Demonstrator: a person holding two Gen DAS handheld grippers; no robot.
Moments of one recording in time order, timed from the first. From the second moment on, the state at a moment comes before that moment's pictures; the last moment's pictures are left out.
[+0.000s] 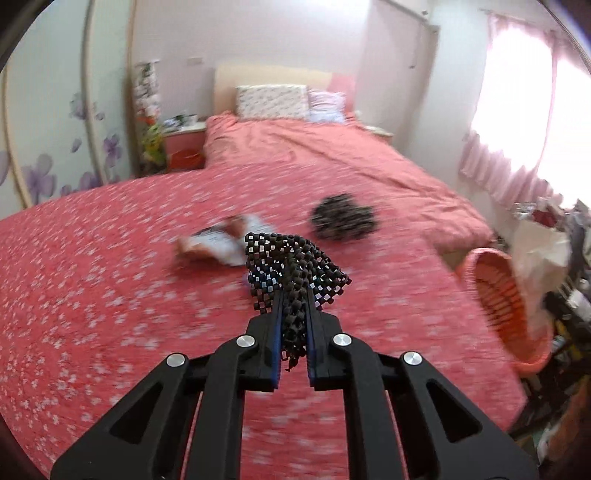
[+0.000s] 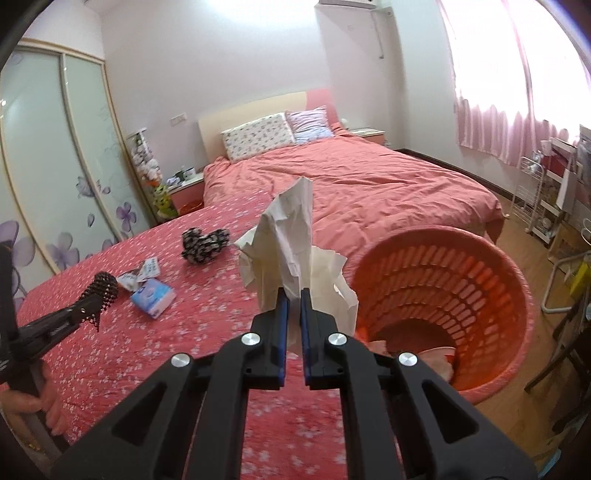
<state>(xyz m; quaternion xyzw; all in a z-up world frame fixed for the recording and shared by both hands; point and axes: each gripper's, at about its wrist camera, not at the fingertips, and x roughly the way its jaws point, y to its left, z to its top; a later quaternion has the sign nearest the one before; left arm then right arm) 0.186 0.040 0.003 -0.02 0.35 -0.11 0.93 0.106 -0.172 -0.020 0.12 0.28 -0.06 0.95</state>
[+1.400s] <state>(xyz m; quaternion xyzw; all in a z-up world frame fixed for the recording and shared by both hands) 0.165 -0.164 -0.006 -0.01 0.35 -0.32 0.88 0.080 -0.302 -0.058 0.21 0.26 -0.16 0.93</state>
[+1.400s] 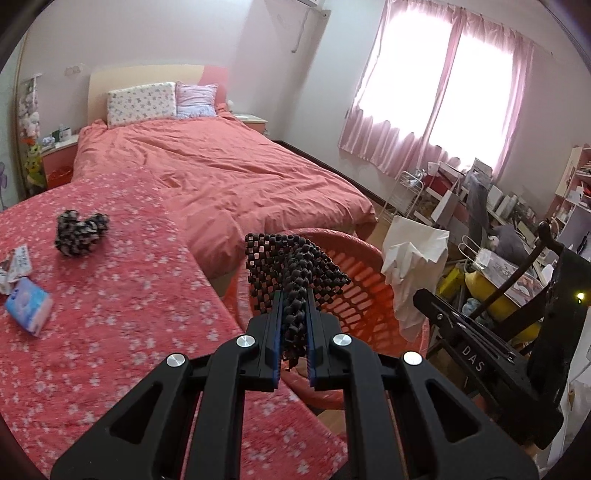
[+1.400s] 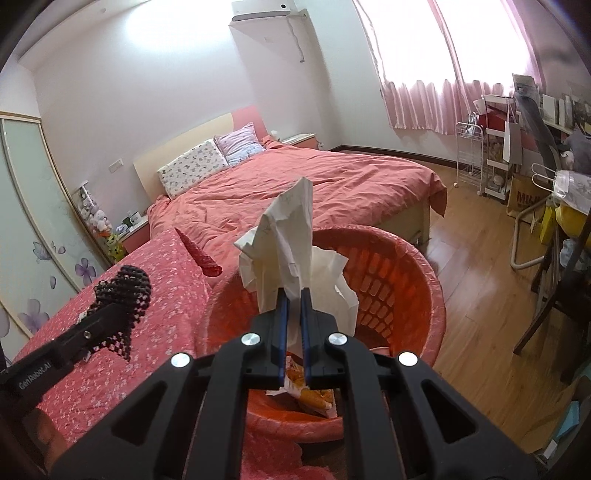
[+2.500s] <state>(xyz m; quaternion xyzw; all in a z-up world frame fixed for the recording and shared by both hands) 0.190 -0.185 -0.051 0.01 0.43 -0.30 0.85 0.092 -0.342 -0.086 0.25 0.27 -0.19 0.91</state>
